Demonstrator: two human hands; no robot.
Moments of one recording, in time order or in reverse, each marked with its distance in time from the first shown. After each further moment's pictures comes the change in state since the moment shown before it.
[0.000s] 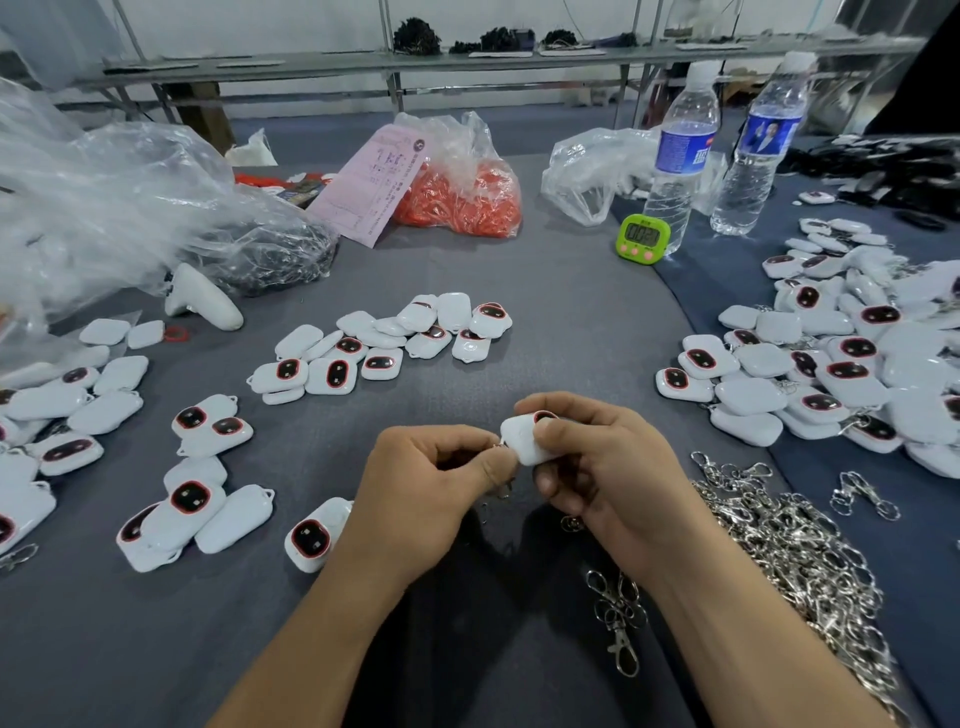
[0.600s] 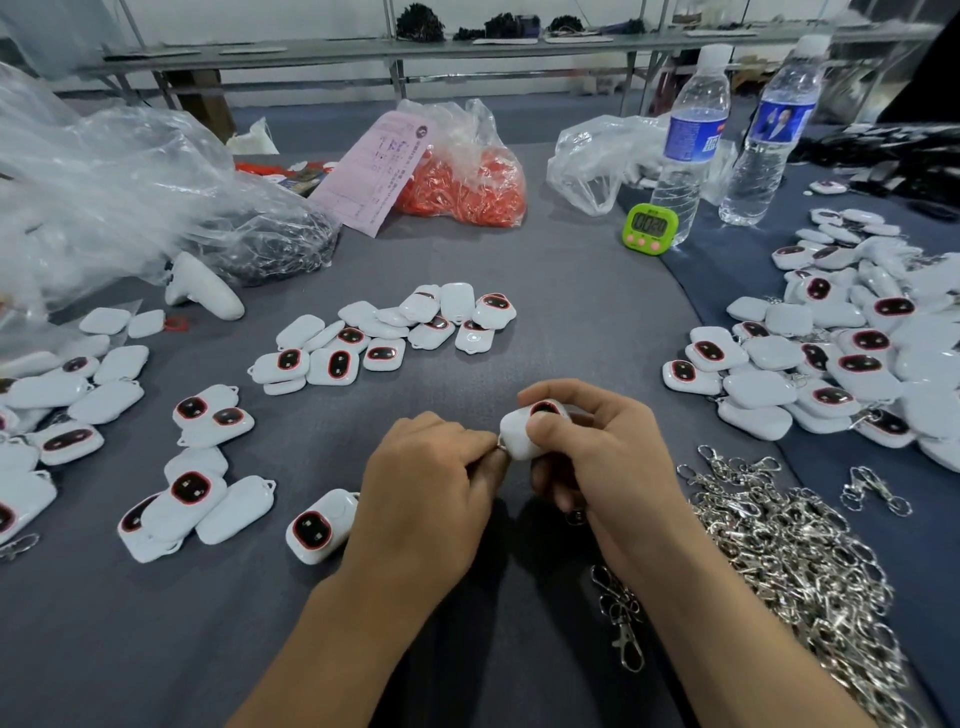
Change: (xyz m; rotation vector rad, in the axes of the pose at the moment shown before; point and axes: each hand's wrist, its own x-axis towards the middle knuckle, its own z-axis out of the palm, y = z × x) left_hand -0.004 -0.004 0.006 0.726 0.152 0.370; right_hand -0.003 0.007 0.012 -0.146 0.136 -0.166
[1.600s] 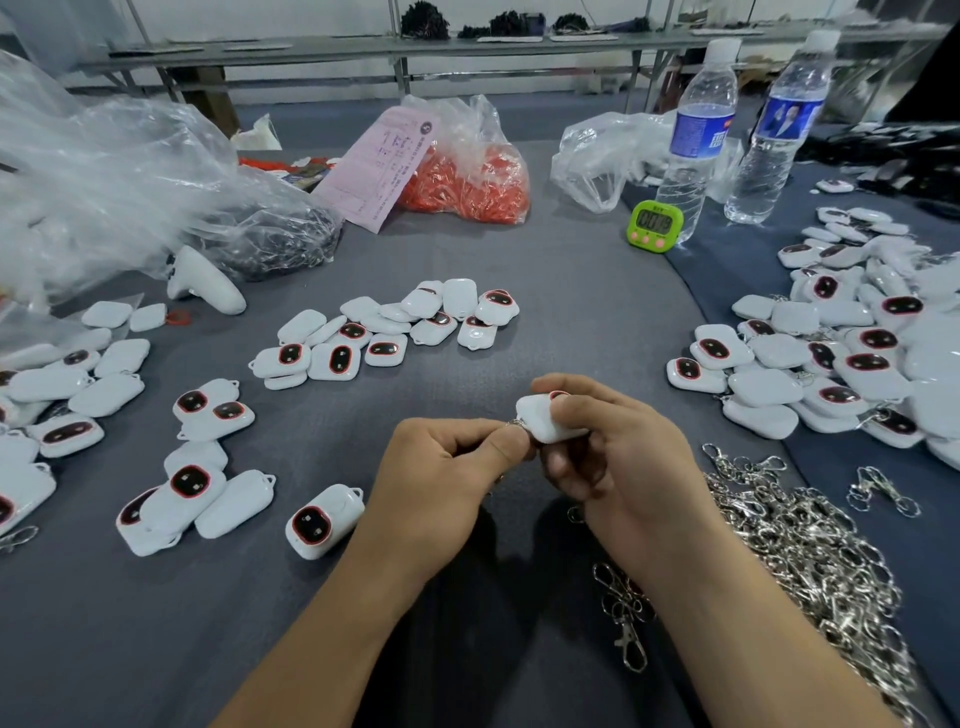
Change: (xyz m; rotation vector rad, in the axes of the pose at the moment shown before) left_hand 0.005 0.011 -0.004 -0.772 -0.137 -0.418; right_hand -0.003 -0.014 -0.002 0.282 -0.003 0.228
